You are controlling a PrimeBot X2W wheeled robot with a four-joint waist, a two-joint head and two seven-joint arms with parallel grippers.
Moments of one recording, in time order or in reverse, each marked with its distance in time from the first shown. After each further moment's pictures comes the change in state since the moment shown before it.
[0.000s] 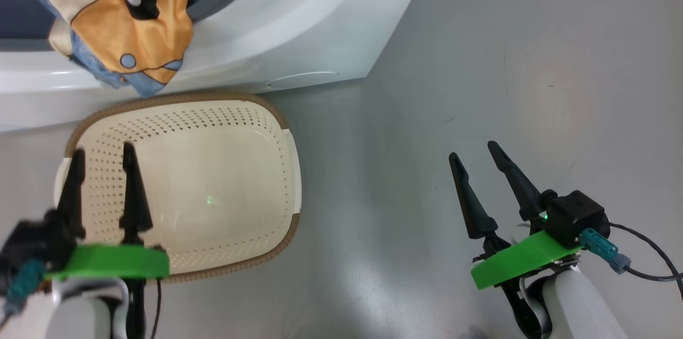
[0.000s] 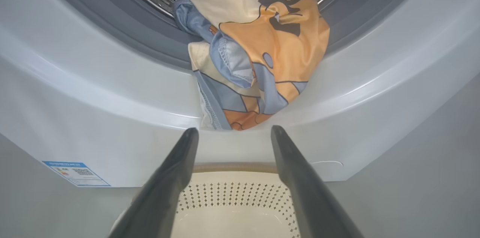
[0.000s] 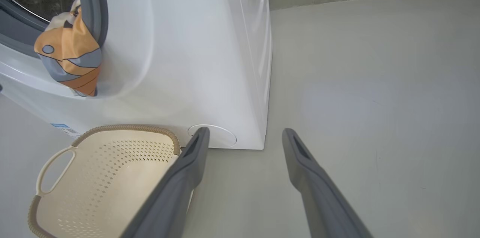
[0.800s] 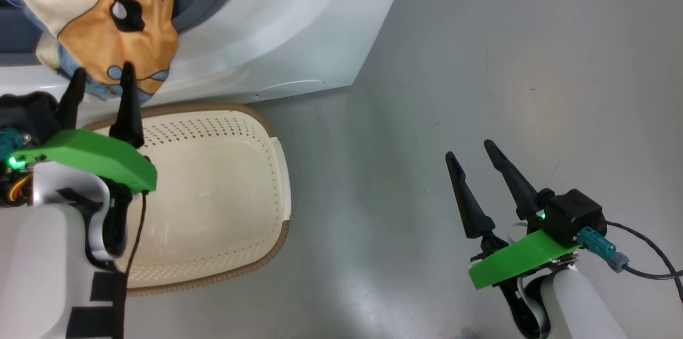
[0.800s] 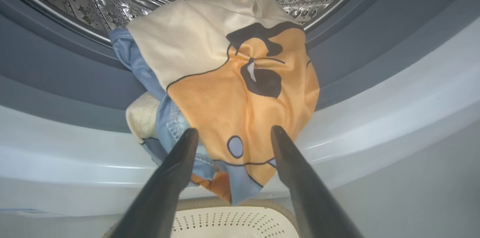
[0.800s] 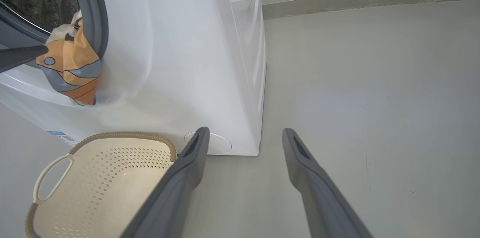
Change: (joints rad) left arm -0.328 0.054 -0.041 0.131 -0.072 -0.024 0.333; right arm -0.011 0.000 0.012 0.006 0.011 0.000 0.000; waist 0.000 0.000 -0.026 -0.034
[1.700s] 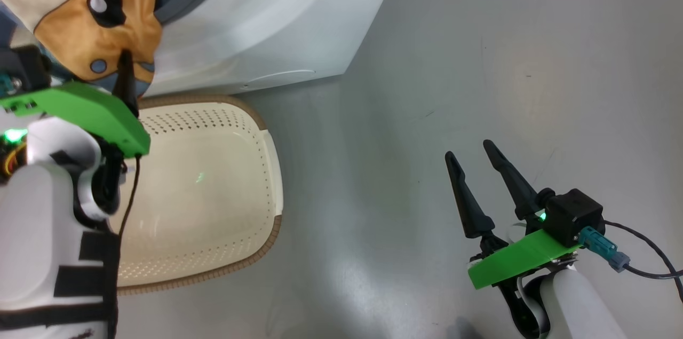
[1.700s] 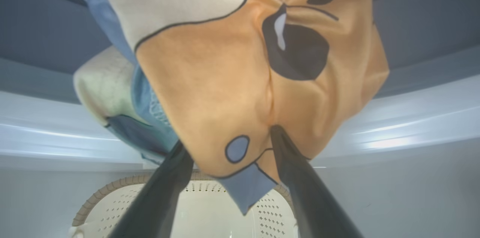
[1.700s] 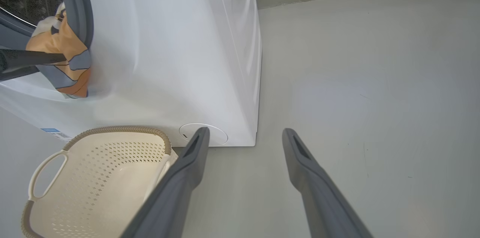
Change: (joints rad) left arm -0.127 0.010 -0.014 0.104 -0.062 0.023 0.210; right arm -0.001 0.000 0.004 0.001 0.019 0.000 0.000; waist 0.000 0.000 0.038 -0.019
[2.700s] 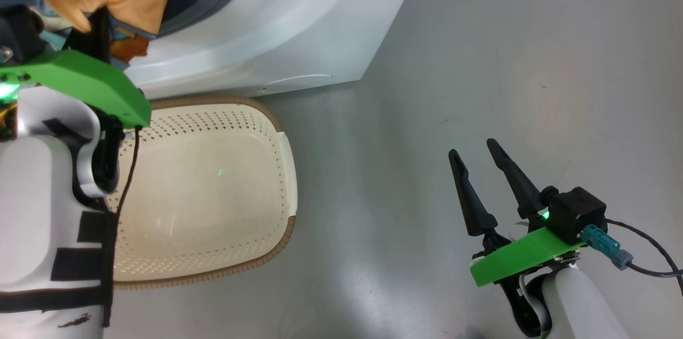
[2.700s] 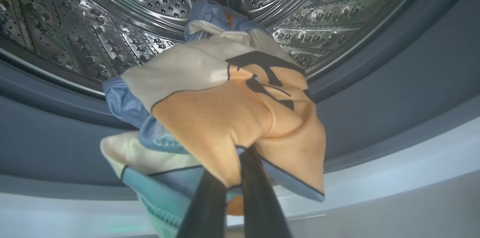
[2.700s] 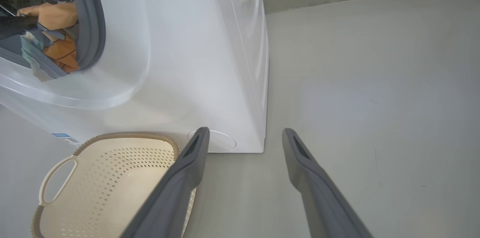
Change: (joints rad) left arm -0.078 0.023 -0.061 -0.025 0.020 -0.025 -0.118; right arm -0.006 0.000 -0.009 0.009 0.008 0.000 0.000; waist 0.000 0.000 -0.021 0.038
